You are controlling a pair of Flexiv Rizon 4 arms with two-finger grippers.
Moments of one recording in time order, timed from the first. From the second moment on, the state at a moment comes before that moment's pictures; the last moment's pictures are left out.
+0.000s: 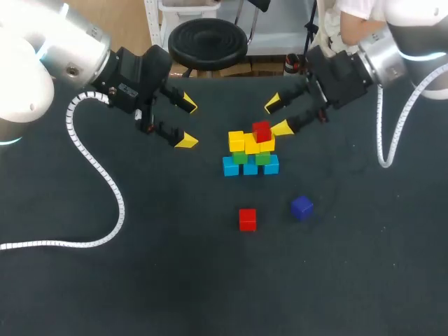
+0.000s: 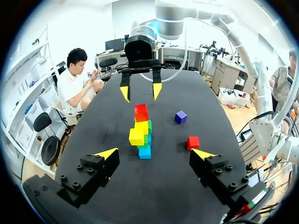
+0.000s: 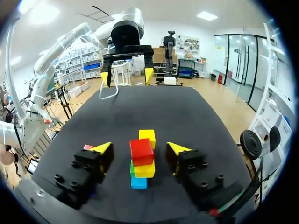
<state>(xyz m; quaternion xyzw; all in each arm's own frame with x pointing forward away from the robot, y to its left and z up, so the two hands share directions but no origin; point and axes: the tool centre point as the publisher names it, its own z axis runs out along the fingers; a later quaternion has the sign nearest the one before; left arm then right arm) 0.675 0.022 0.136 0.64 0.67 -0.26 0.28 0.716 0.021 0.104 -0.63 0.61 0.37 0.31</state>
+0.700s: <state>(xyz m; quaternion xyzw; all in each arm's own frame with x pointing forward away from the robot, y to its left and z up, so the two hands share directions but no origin) 0.675 0.022 0.136 0.64 0.67 -0.26 0.28 0.702 0.012 0.094 -0.61 0.62 0.38 0.31</state>
